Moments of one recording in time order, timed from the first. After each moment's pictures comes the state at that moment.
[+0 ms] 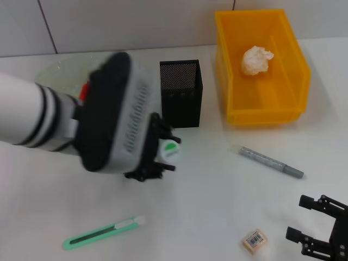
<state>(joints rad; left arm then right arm) -0.51 -2.07 1.72 1.54 2.30 1.34 -1.56 0.06 2.04 -0.63 -0.44 -1.83 -1.70 0.85</state>
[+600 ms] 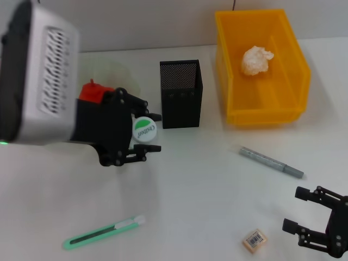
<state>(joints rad) -0.38 -2.07 1.48 1.70 2.16 1.48 -1.57 0.10 2.03 -0.63 -0.44 -1.83 -1.70 0.86</state>
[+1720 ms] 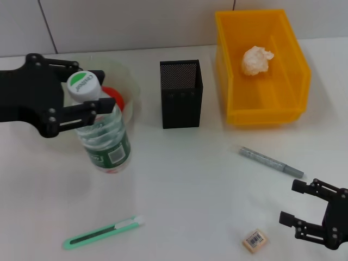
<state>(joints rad) -0.34 -2.06 1.01 1.57 1.81 1.70 -1.79 0.13 2.03 -0.63 -0.44 -1.83 -1.69 0.86</state>
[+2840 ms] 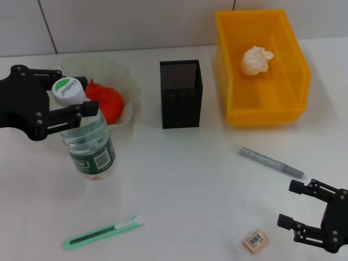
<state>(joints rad) -0.32 -2.06 0.96 1.48 1.82 1.68 -1.77 0.12 2.04 -0.63 -0.45 -1.83 -1.74 0.85</state>
